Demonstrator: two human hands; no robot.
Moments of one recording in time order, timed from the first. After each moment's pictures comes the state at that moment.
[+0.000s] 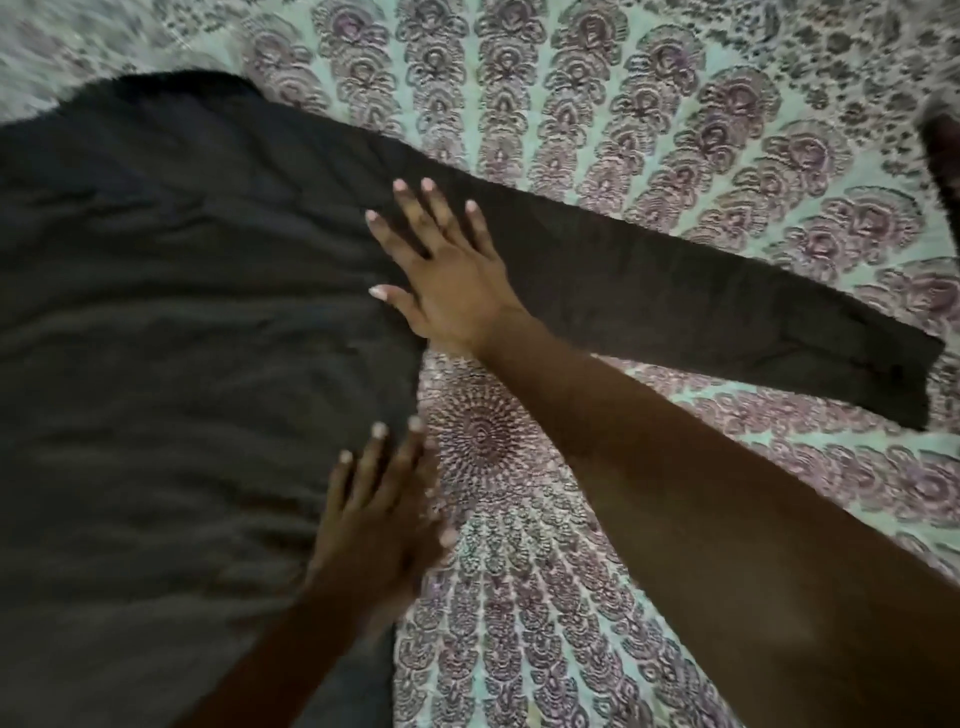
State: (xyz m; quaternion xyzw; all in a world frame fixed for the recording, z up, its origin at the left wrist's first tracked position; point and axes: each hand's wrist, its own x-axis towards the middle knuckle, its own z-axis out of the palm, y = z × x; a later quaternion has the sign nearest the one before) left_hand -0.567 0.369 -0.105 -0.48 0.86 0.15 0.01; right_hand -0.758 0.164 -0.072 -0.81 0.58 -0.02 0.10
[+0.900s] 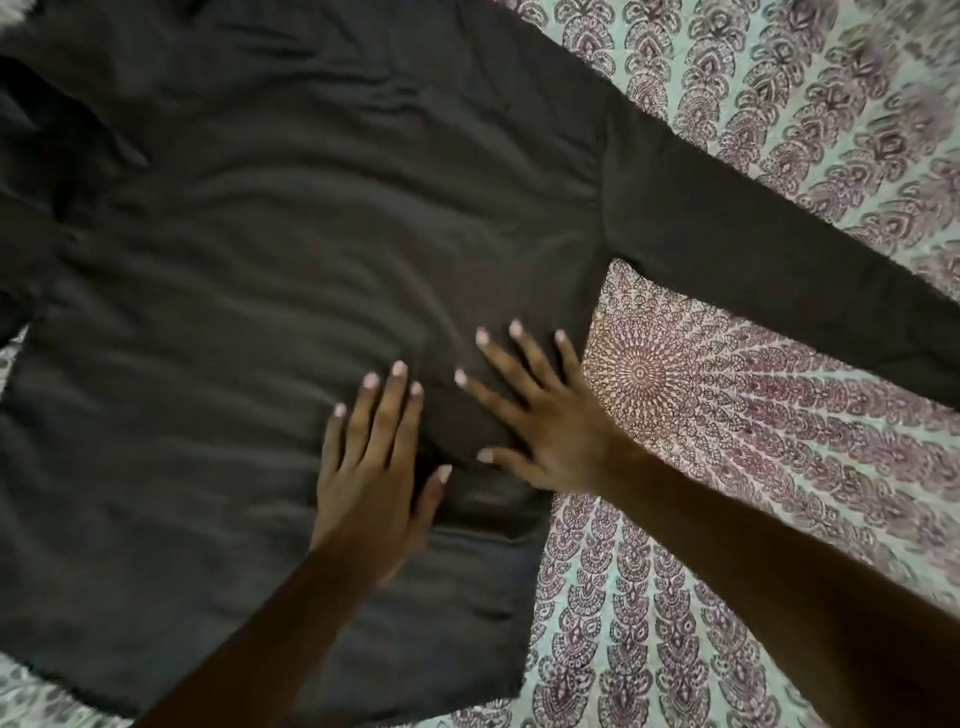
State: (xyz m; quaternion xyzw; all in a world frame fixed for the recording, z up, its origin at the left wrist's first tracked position) left_hand -0.413 0.417 -0.087 -0.62 0.77 0.14 -0.01; right_hand -0.659 0.343 -0.095 -0.89 0.44 0.08 0.07
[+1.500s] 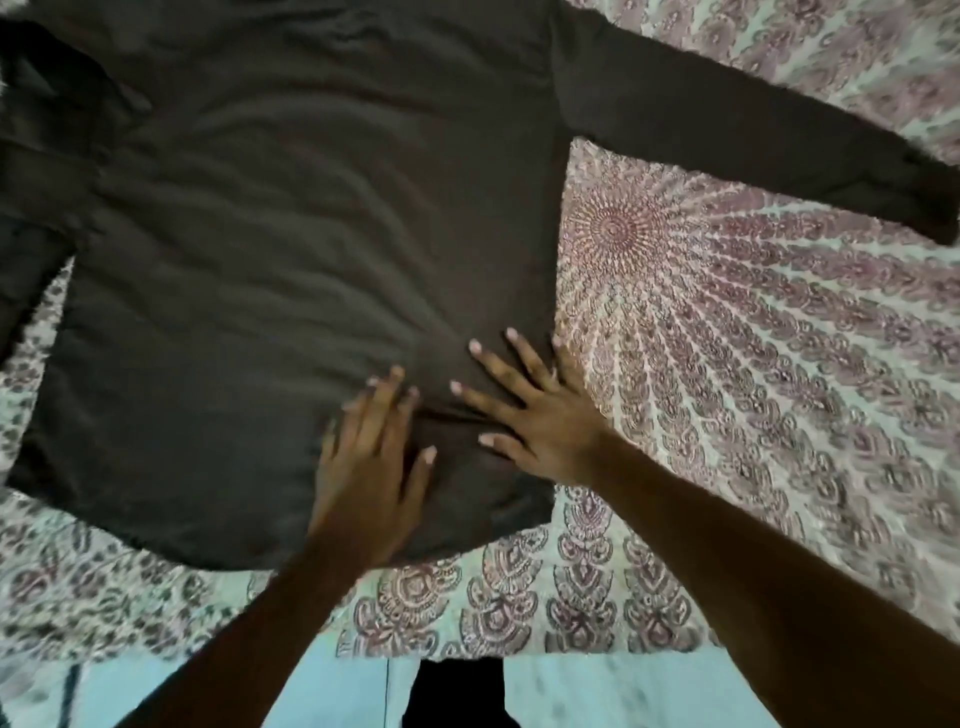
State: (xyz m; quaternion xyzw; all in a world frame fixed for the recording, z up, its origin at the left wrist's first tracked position) left_hand -0.363 0.540 -0.078 -0.58 0.79 0.20 -0.04; right_hand -0.625 0.517 -0.095 -0.86 0.50 0.05 0.08
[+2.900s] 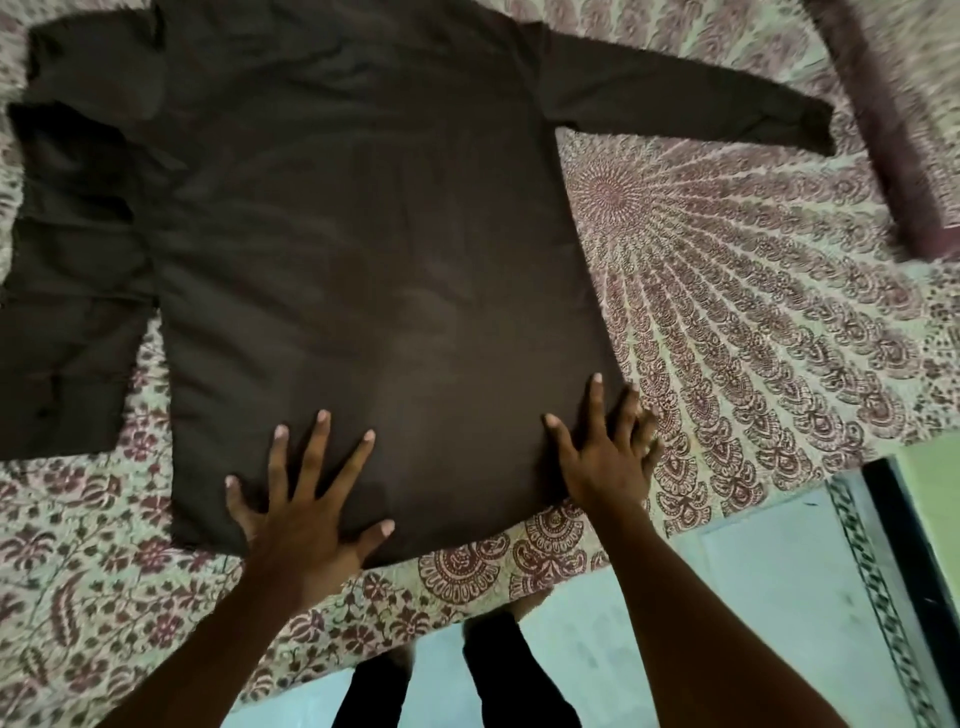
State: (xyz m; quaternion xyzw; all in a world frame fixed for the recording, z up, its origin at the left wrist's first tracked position) left_hand -0.131 0.514 -0.085 -0.50 0.84 0.17 0.12; right_hand -0.456 0.616 -0.068 -0.28 0.93 0.02 0.23
